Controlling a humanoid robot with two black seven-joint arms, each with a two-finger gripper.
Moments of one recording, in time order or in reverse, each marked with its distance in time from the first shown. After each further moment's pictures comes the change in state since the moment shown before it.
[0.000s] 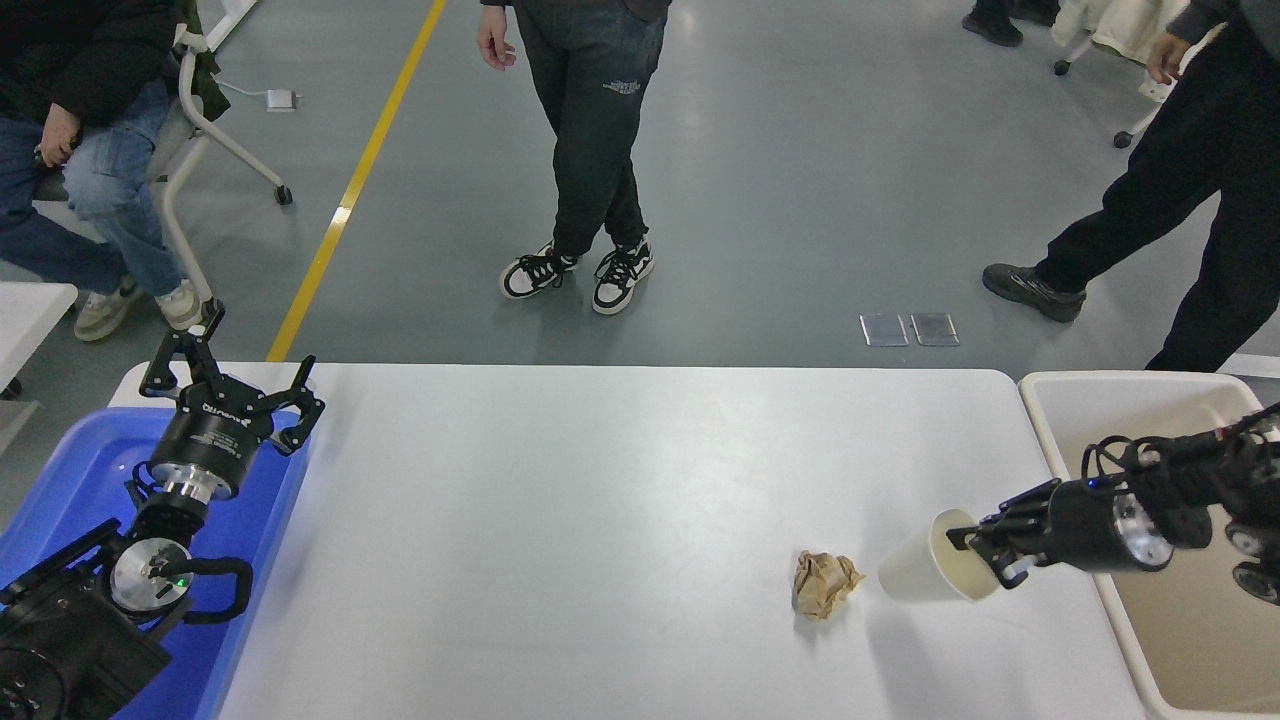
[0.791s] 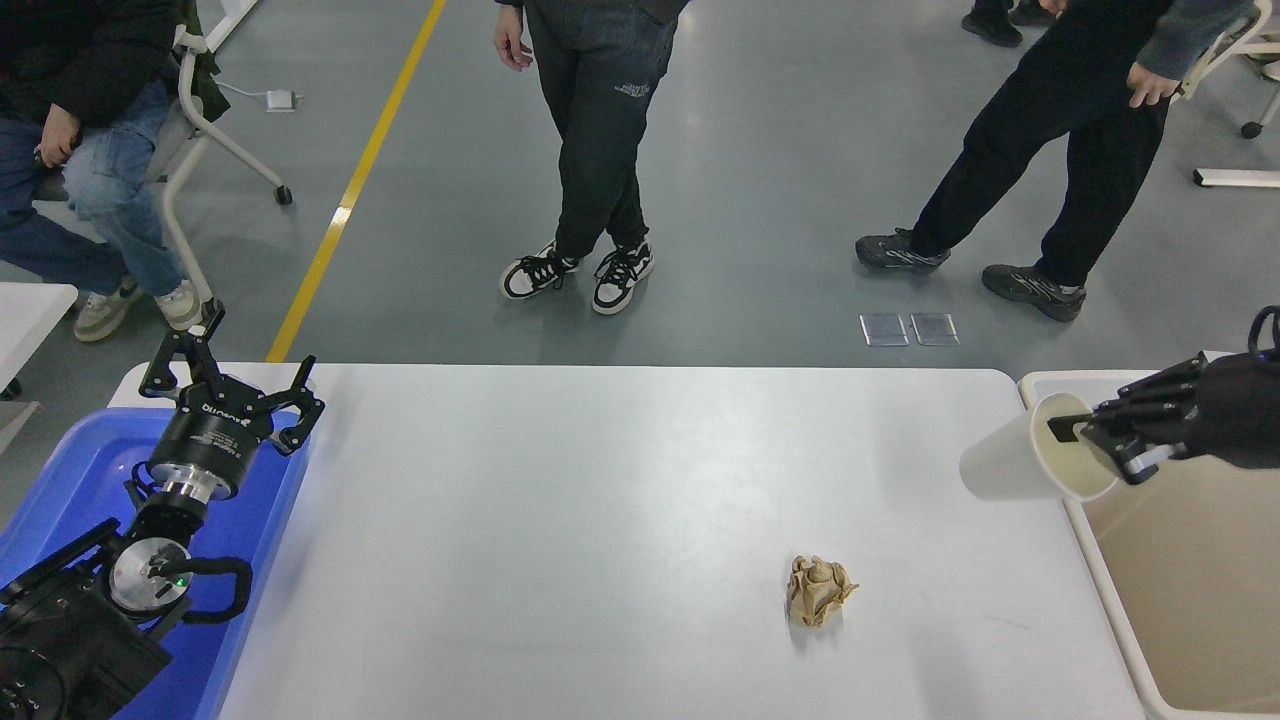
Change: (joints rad) left arm 0.000 0.000 -0.001 0.000 0.000 0.000 0.000; right arm 0.341 -0.279 0.019 0.185 0.040 0.220 0.066
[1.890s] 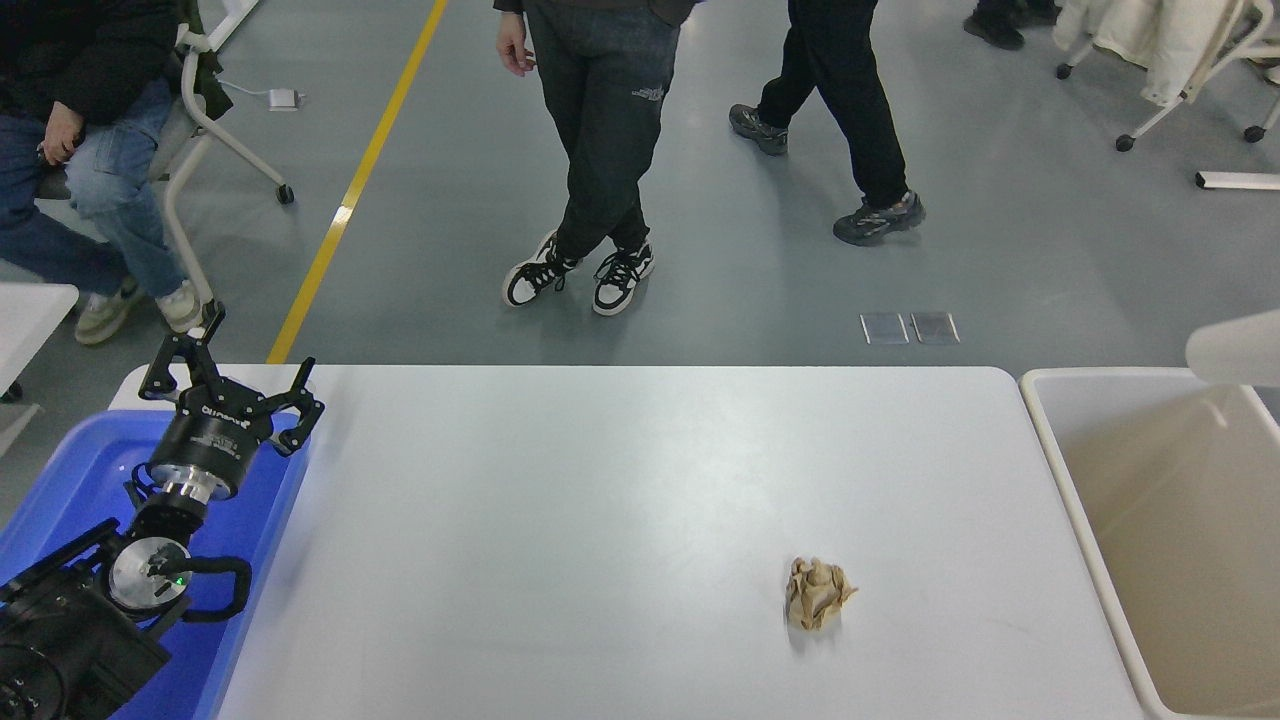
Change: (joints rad) left arm 0.000 0.000 0.001 0.000 0.000 0.000 0.000; right arm -0.393 0.061 -0.005 -0.745 0.725 -0.243 0.046
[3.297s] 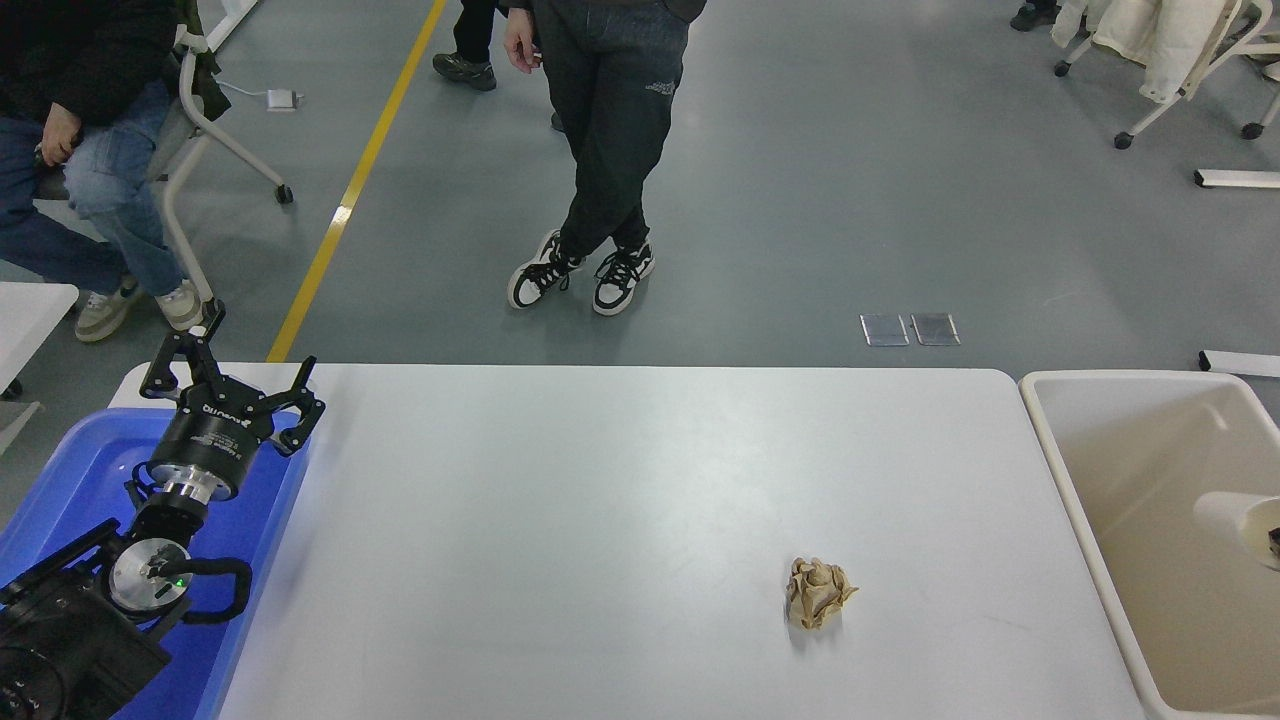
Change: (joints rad) left arm 0.000 0.000 0.001 0.000 0.000 0.000 0.000; right arm -0.528 0.753 0.022 -0.914 0.798 -0.116 -0.154
